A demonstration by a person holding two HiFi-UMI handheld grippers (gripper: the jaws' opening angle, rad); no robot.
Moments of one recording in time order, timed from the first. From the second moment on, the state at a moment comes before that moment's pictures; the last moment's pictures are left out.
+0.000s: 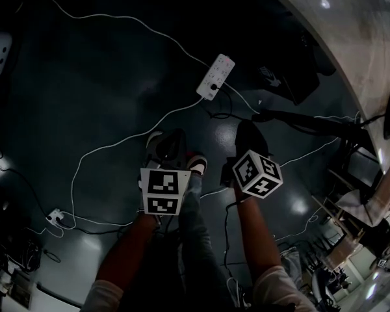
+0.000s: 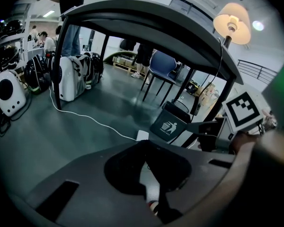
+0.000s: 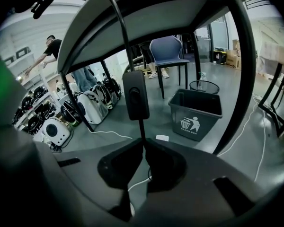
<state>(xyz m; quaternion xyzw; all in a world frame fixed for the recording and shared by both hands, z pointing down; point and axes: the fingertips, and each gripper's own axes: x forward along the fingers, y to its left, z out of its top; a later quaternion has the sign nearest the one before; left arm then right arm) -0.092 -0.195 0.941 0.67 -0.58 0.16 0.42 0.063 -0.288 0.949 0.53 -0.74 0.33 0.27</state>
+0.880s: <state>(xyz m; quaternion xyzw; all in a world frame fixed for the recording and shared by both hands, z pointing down) -0.008 -0.184 0.792 0.77 -0.49 0.19 0.36 0.110 -0.190 0.821 0.49 -0.76 0.33 0.26</state>
